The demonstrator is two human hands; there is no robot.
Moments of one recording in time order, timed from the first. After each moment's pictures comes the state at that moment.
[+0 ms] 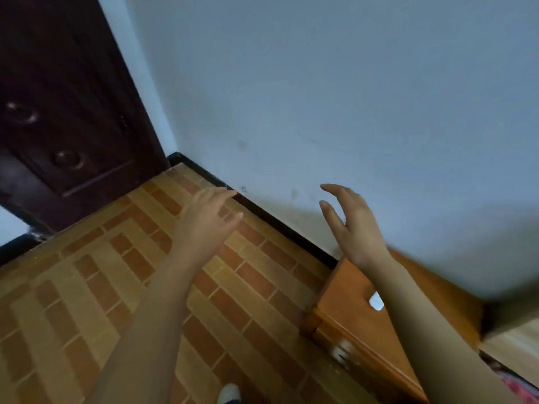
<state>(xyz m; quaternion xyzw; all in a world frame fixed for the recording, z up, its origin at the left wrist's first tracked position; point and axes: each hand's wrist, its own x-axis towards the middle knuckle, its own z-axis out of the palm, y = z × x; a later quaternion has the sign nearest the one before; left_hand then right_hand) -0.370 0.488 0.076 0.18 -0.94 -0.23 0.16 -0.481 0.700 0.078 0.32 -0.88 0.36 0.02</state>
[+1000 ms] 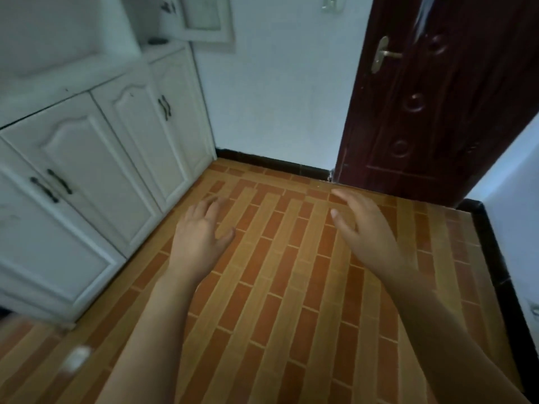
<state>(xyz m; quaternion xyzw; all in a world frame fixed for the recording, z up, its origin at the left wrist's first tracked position) 0.122 0.427 0.084 0.72 -0.66 -0.01 0.22 -0.138 0.379 0.091 0.77 -0.53 0.29 -0.18</state>
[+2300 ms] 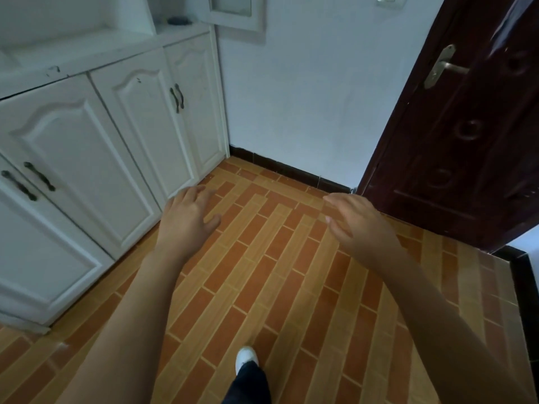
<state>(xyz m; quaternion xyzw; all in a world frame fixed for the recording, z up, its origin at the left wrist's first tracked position) 0.205 0.220 0.043 0.77 -0.62 0.02 0.16 -0.079 0.155 0.067 0.88 -0.44 0.16 -0.09</state>
